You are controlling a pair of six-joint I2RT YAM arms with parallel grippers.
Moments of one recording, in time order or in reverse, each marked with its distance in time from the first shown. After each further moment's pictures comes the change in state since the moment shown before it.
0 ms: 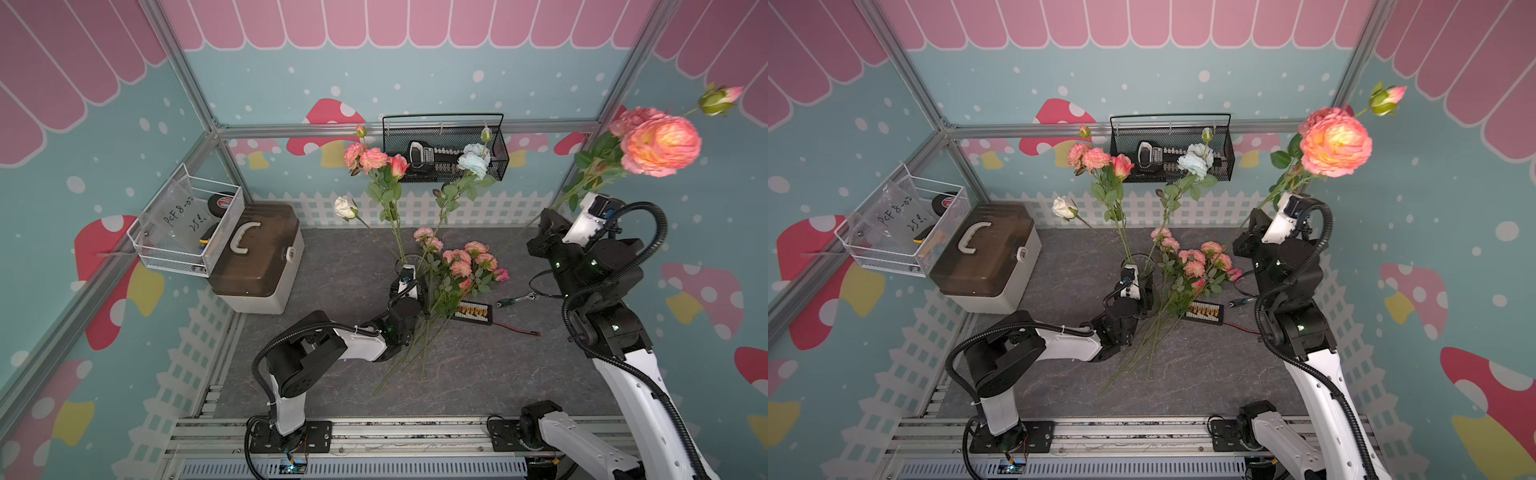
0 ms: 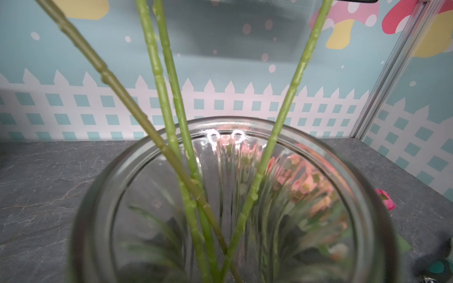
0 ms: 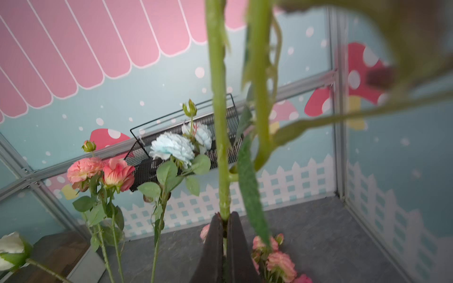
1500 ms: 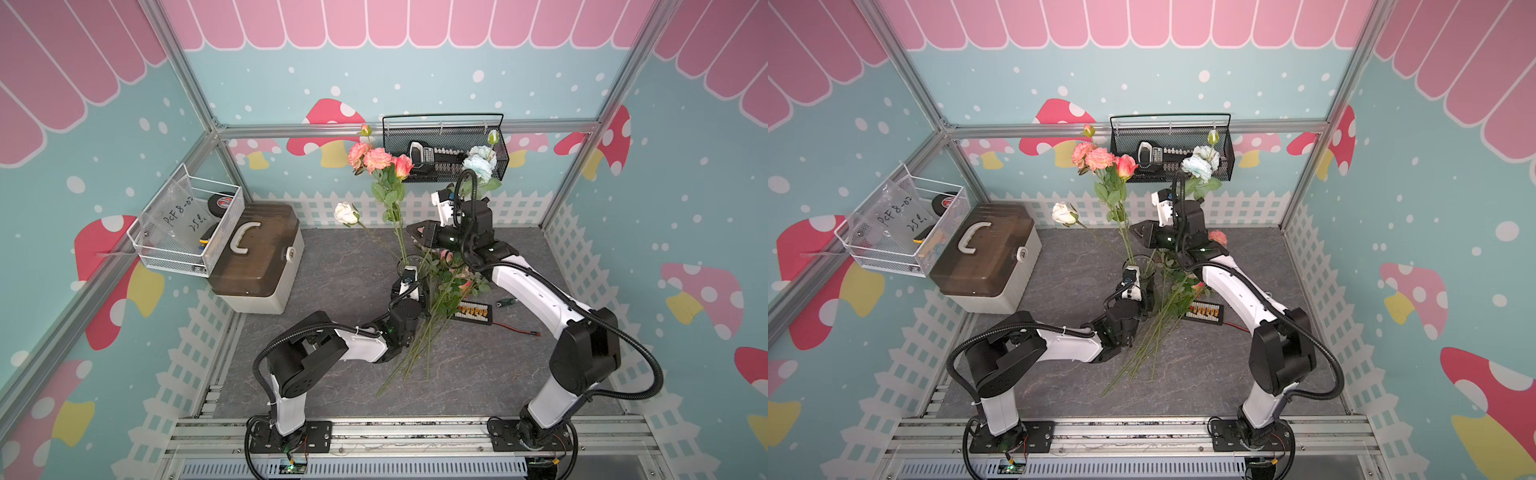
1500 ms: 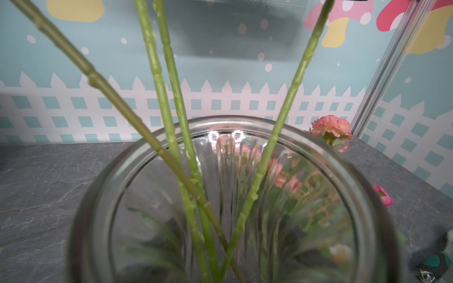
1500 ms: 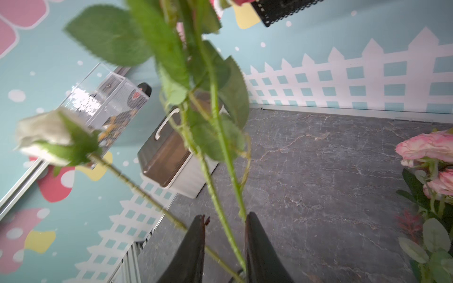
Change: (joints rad) left arm -0.011 0.003 -0.006 0.013 0.000 0.018; right arm 0.227 0.800 0.359 0.168 -0.656 0.133
